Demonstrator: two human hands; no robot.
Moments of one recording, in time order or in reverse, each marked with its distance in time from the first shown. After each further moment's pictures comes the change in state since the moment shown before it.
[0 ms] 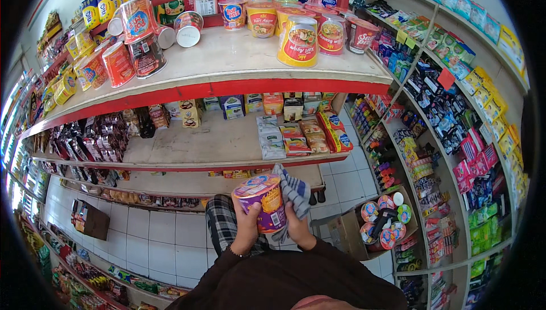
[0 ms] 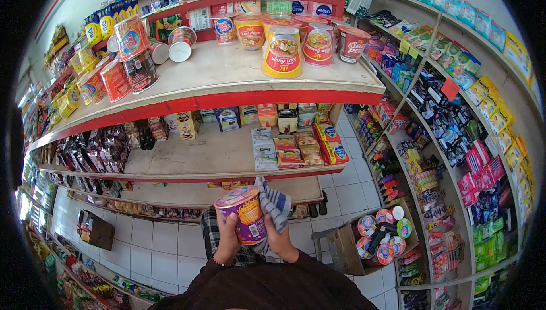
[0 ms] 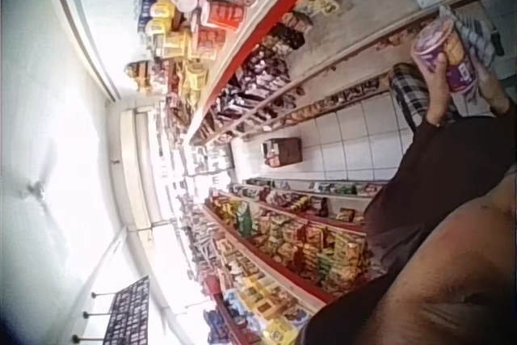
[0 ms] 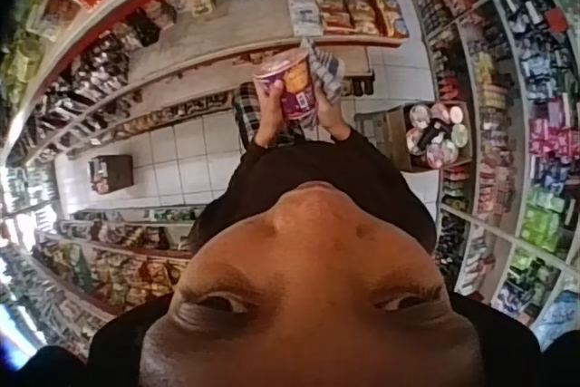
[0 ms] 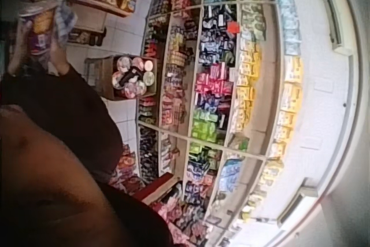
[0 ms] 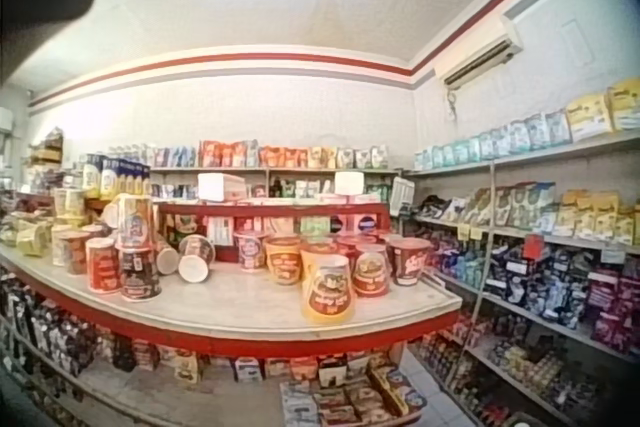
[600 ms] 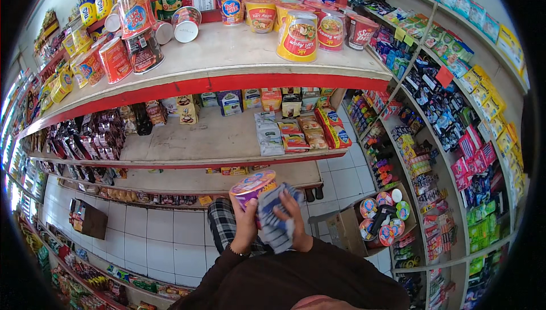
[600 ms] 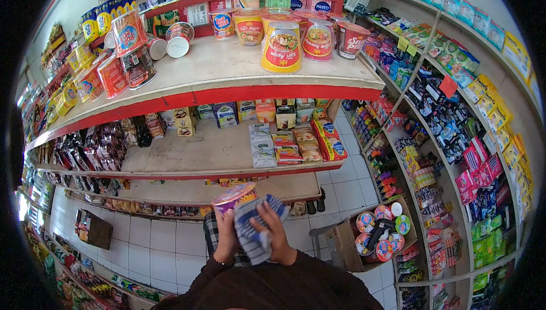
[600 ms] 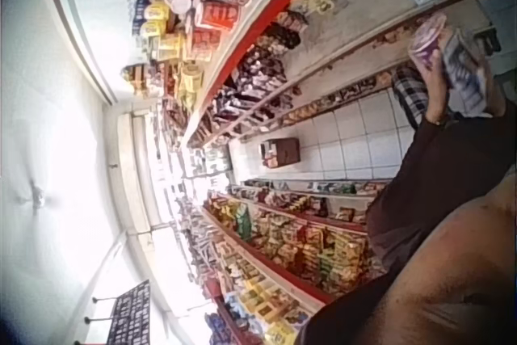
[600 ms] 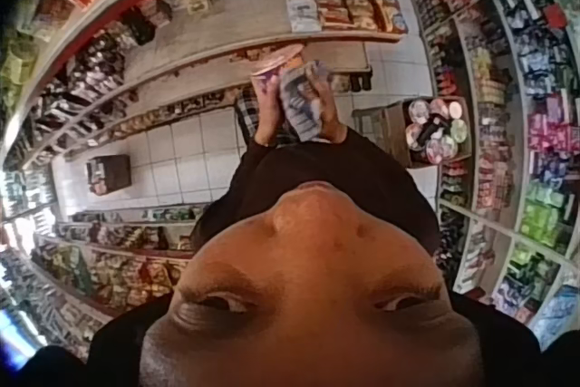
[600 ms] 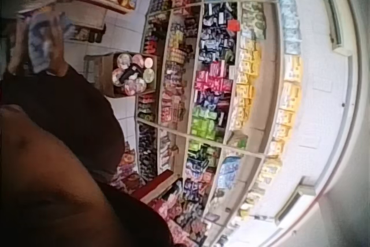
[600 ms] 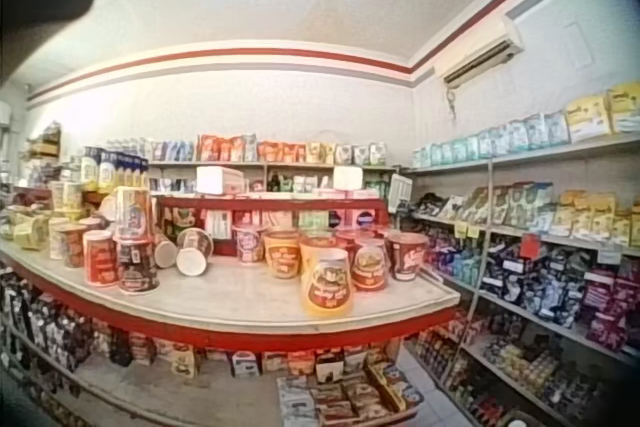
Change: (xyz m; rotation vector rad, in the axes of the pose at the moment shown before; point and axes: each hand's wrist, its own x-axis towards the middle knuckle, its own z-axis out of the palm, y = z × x) left_hand -0.002 -0.001 -0.003 -0.044 0.041 -0.050; right_hand -0.012 0.004 -0.006 -0.803 -0.228 -0.806
